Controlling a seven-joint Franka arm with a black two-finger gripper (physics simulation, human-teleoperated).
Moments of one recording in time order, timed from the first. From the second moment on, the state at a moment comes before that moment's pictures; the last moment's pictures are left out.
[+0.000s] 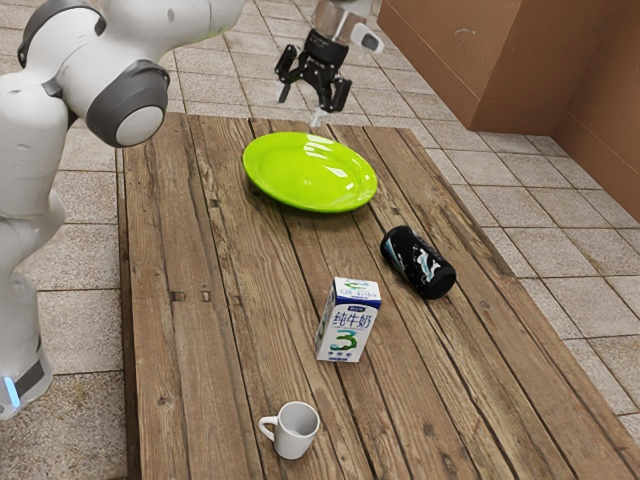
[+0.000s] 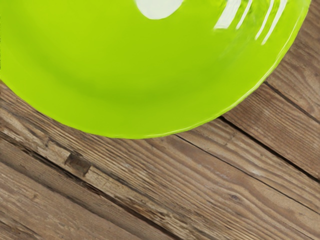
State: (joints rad) arm -0.62 0.32 1.20 -1.29 -0.27 1.17 -0.06
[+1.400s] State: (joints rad) arm -0.83 0.26 0.75 -1.21 -0.19 1.35 -0.20
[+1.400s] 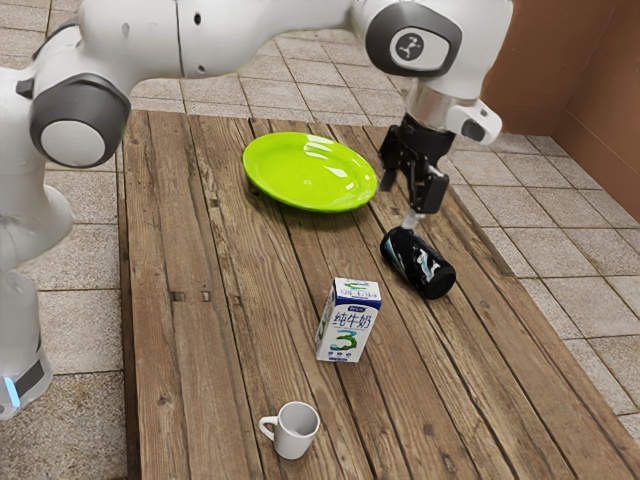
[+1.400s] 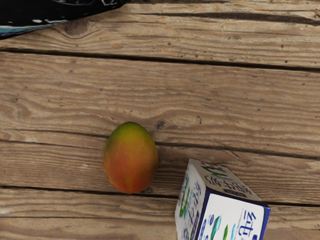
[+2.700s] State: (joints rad) arm -0.59 0.52 0.71 -1.41 -0.63 1.61 0.21
